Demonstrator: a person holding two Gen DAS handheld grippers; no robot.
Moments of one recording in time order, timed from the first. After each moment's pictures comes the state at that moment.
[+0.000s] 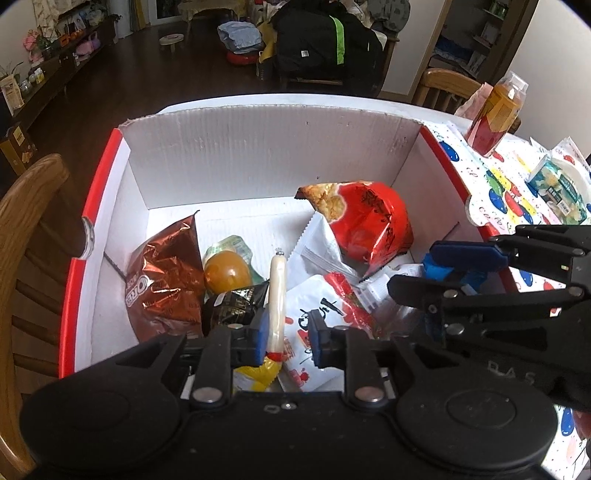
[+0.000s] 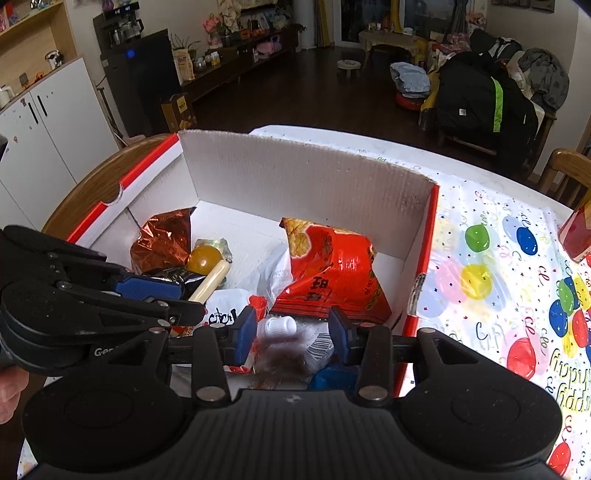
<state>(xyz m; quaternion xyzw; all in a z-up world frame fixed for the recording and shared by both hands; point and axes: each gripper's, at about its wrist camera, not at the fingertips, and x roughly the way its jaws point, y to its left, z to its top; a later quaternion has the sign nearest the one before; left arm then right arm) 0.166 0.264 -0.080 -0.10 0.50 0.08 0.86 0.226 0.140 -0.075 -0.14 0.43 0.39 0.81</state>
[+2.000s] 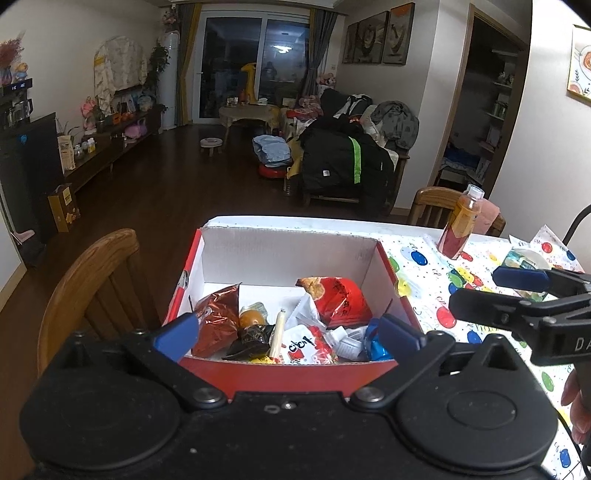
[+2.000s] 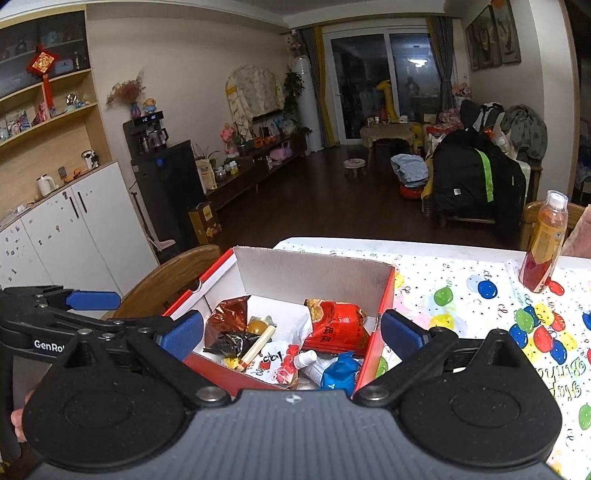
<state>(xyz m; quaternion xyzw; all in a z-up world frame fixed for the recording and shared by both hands) 0.046 0.222 0.023 -0.10 0.32 0.15 0.93 0.150 0.031 0.020 -0.02 0.29 0.42 0.86</state>
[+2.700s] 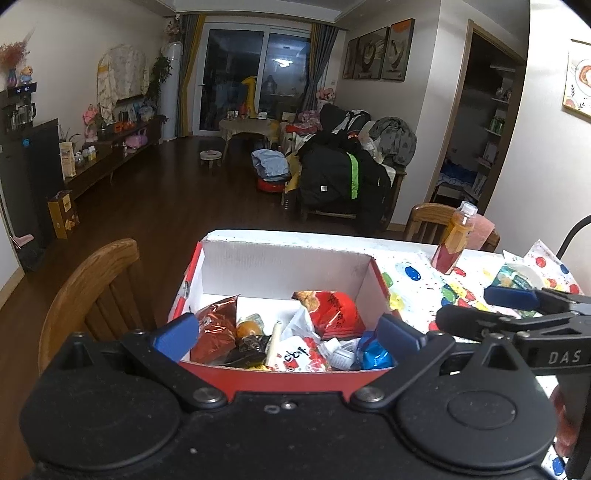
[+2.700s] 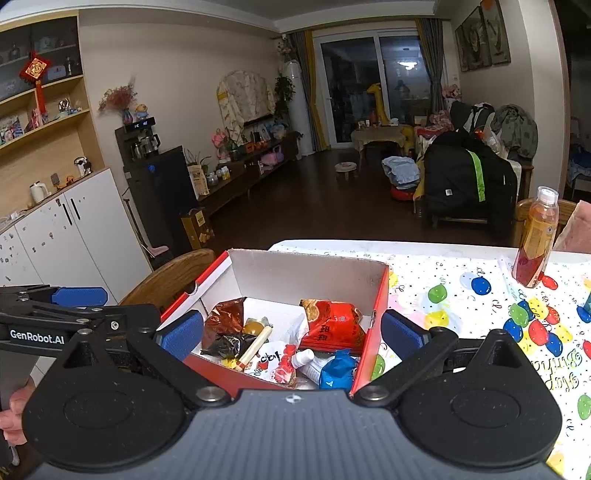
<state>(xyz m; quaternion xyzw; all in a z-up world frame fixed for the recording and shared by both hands) 0.033 0.220 0.034 -0.11 0.29 0.14 0.94 0.142 0.027 0.016 -0.01 0.29 0.41 0.86</state>
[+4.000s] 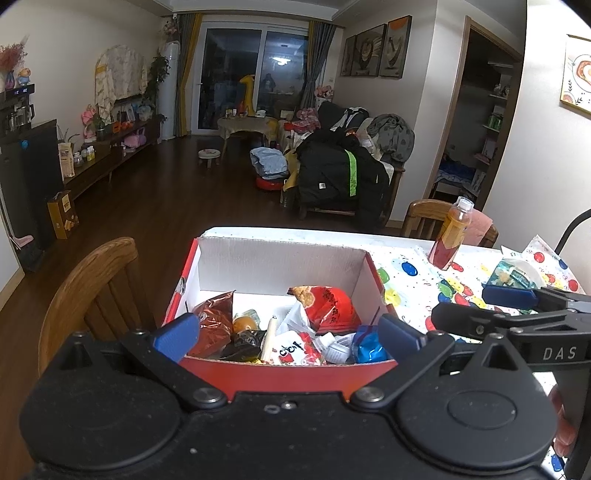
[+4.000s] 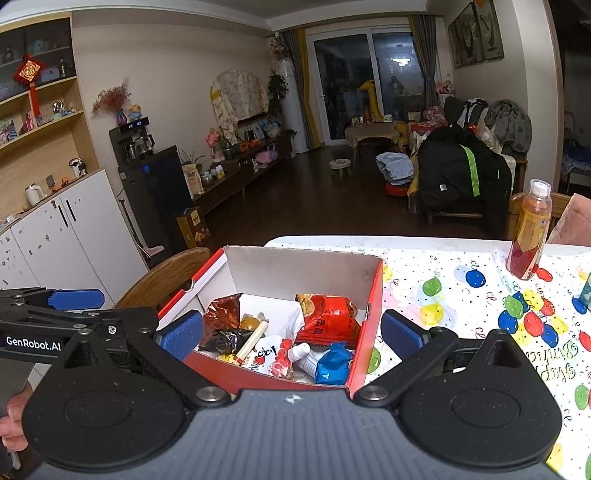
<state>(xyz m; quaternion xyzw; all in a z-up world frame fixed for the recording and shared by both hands) 0.031 0.213 0.036 -0.11 0.30 0.14 0.94 0.139 0.027 0.017 -0.01 0.30 0.40 0.87</state>
